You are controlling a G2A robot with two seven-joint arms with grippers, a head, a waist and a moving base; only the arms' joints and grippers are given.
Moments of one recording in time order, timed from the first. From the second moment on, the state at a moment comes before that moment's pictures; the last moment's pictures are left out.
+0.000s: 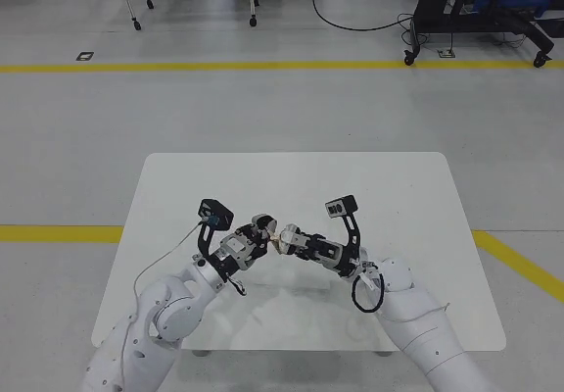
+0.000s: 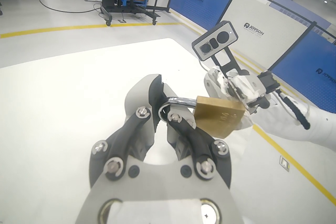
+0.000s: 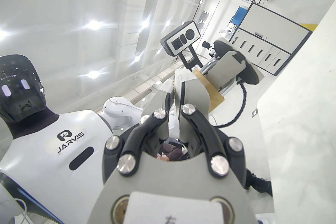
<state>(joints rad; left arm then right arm) 1.16 -1.23 -1.10 -1.63 0.78 -0.37 -0.16 -0.93 -1.29 1.02 -1.10 0.73 -0.71 1.11</state>
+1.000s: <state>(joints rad) 0.79 -1.21 -1.09 -1.14 -0.13 -0.69 -1.06 -1.01 -1.20 1.17 -1.23 0.32 -1.01 0.81</state>
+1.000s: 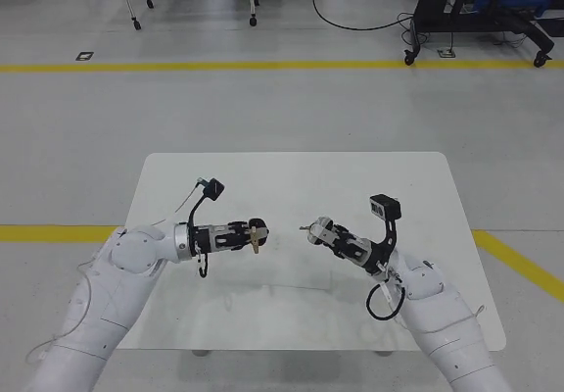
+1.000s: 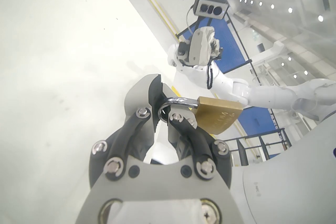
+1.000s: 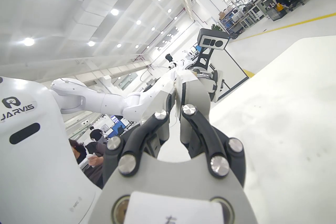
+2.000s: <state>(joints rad) 0.72 -1.19 -0.94 -1.14 -0.27 -0.50 -1.33 -1.25 -1.17 1.33 -1.70 -0.59 -1.01 0.36</state>
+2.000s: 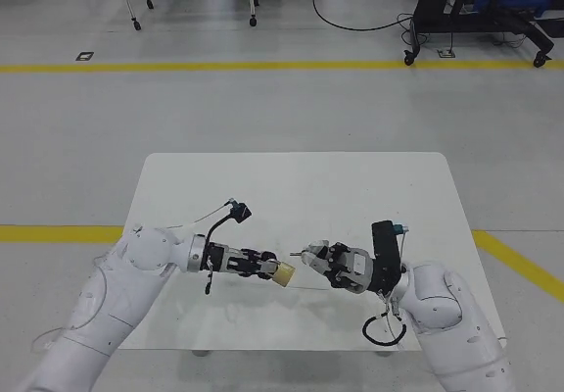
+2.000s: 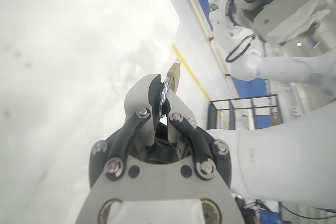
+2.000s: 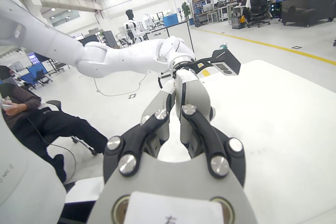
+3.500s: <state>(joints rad) 0.51 -1.17 -0.54 -0.83 -1.07 0.17 -1.54 -1.43 -1.11 1.43 -1.88 -1.28 -1.01 -0.12</state>
